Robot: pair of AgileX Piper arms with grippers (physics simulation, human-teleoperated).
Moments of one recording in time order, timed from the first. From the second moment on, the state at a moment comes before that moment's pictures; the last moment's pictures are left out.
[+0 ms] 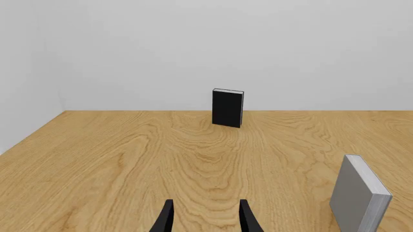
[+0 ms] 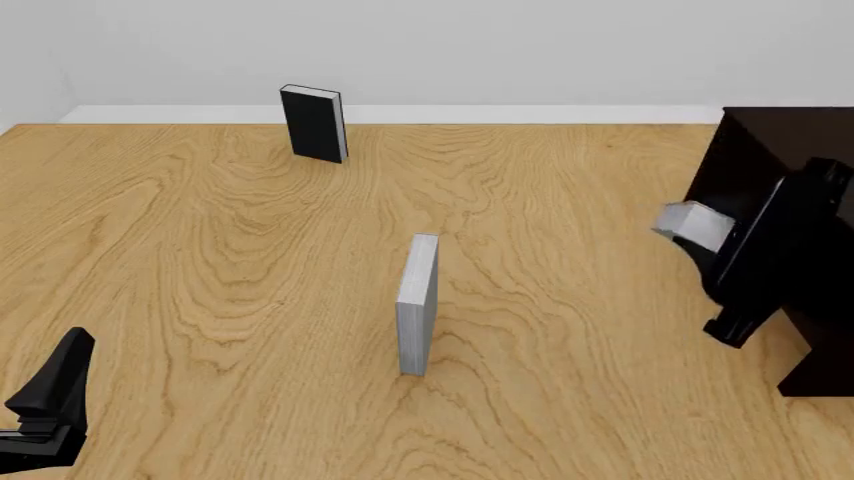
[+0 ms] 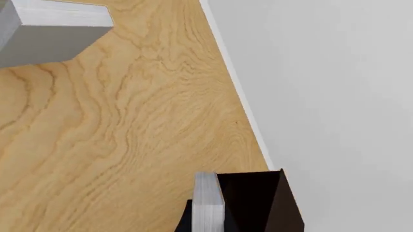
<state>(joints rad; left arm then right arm) 0.00 0.01 0.00 0.00 0.00 0.21 0.85 -0.59 0.24 -1.09</state>
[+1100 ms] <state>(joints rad) 0.00 0.01 0.00 0.00 0.00 0.22 0.93 -0.25 -0.45 -1.40</state>
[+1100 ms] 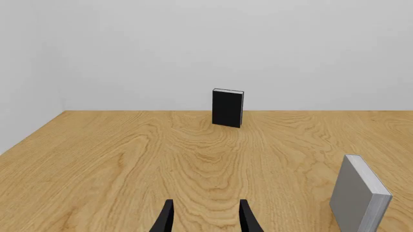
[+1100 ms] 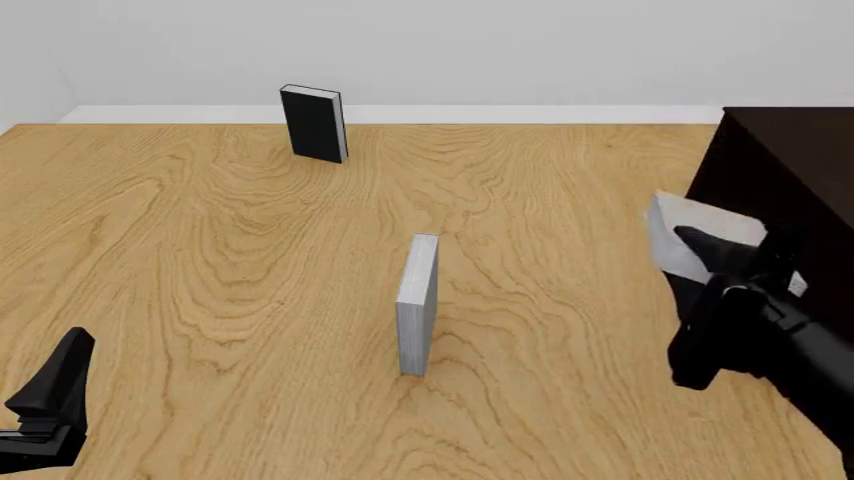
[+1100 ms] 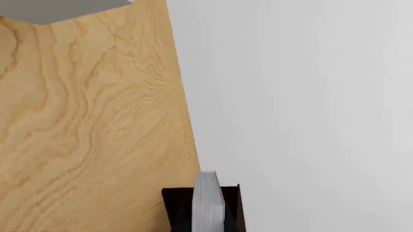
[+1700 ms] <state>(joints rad) 0.00 0.01 0.00 0.00 0.00 0.28 1.17 -0.11 -0.90 -1.51</state>
